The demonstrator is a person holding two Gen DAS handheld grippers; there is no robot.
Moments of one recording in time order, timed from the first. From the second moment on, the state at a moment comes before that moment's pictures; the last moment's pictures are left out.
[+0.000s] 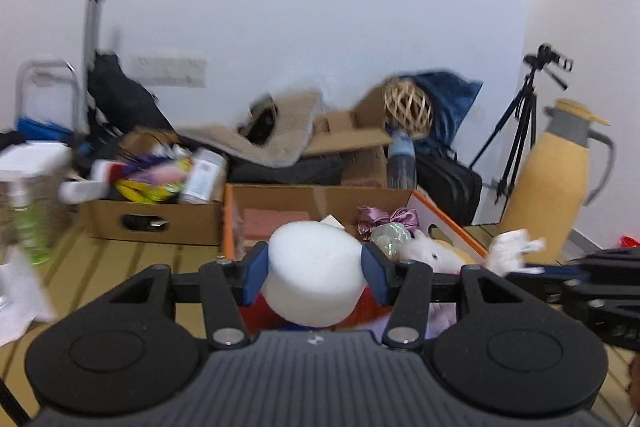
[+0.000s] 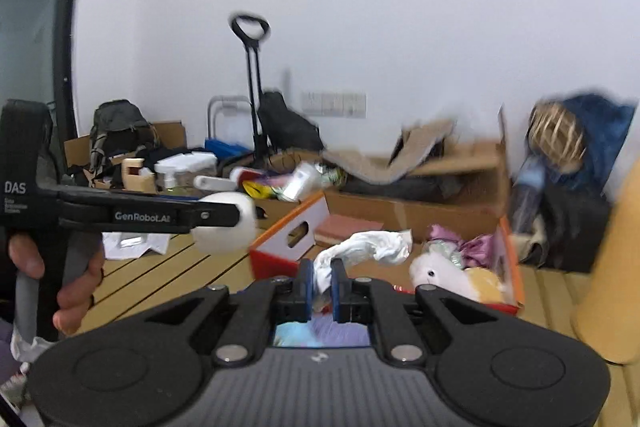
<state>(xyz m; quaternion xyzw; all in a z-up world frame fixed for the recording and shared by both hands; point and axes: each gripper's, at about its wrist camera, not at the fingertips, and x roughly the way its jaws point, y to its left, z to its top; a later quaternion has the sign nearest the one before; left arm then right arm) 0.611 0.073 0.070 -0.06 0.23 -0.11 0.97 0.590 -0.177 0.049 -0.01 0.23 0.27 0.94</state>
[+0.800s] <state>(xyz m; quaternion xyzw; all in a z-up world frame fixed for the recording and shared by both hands) 0.714 0.099 0.094 -0.02 0.28 -0.11 0.95 0.812 -0.164 0.046 0.08 0.36 0.19 0.91</state>
